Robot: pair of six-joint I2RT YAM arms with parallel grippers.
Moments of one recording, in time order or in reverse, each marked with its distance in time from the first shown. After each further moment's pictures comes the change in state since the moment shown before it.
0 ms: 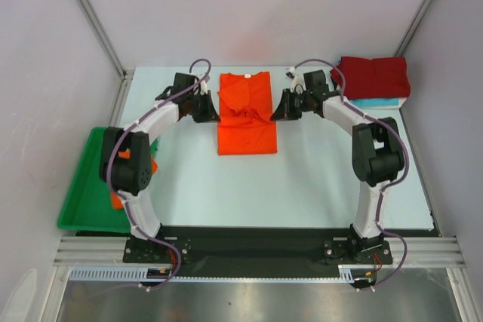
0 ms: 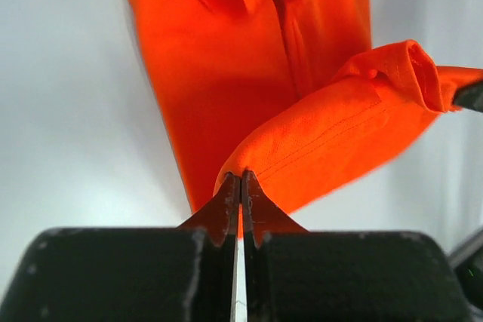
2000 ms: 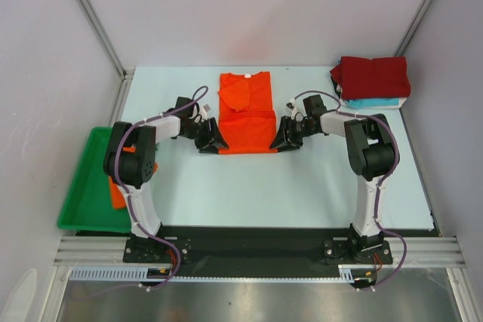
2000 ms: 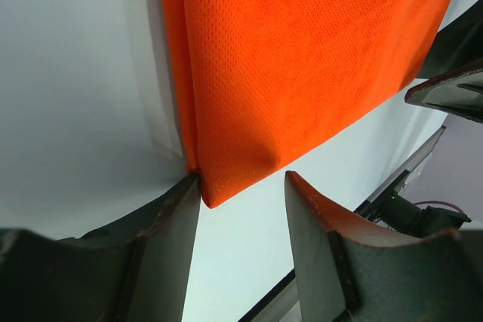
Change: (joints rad) left arm 0.031 0.120 -0.167 0.013 0.232 -0.128; right arm -0.016 0.125 -0.152 -0.006 -0.156 0.017
